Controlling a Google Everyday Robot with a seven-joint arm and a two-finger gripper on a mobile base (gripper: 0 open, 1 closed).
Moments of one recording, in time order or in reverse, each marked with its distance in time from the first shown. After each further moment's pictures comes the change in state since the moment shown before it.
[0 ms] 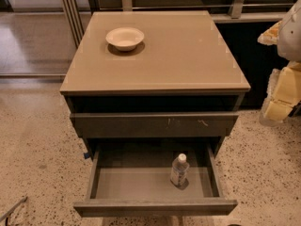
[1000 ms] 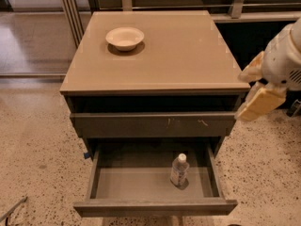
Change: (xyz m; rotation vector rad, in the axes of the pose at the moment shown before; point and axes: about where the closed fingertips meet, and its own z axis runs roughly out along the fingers) arm -0.001 0.005 0.052 -0.021 -0.090 0.025
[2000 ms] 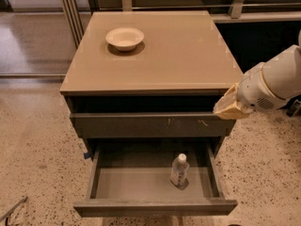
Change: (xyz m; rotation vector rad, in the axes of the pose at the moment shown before) arm -0.002 -0.007 0.087 -0.031 -0.189 0.076
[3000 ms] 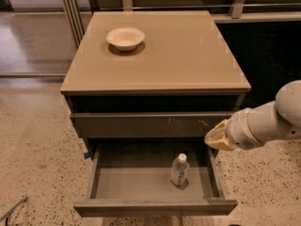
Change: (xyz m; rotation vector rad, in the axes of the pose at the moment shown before) arm 0.056 0.025 0.103 -0.025 -0.089 0.035
